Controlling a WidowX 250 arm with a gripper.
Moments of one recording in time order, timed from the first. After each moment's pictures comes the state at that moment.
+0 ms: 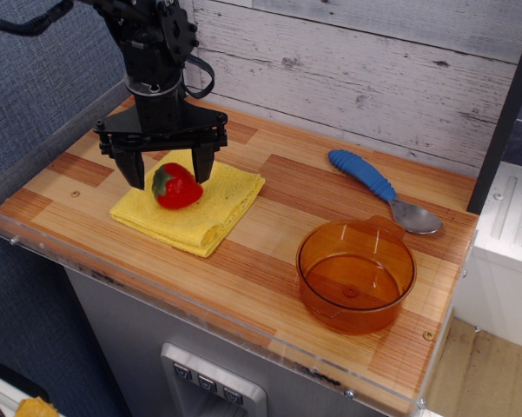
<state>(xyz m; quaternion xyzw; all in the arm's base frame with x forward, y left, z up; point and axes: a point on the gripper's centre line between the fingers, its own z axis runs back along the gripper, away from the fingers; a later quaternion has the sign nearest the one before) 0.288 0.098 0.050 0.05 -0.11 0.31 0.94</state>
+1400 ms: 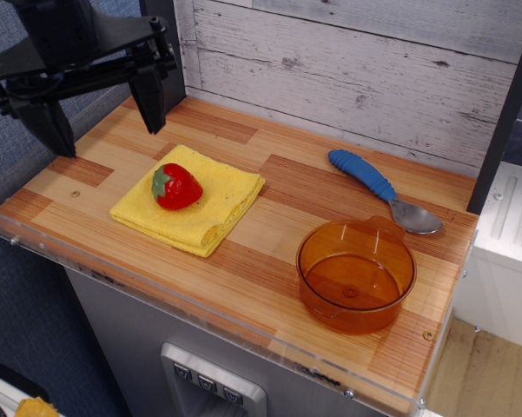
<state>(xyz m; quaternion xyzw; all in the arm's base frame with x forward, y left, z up) 0.209 0.064 0.160 -0.02 -0.15 0.37 0.92</state>
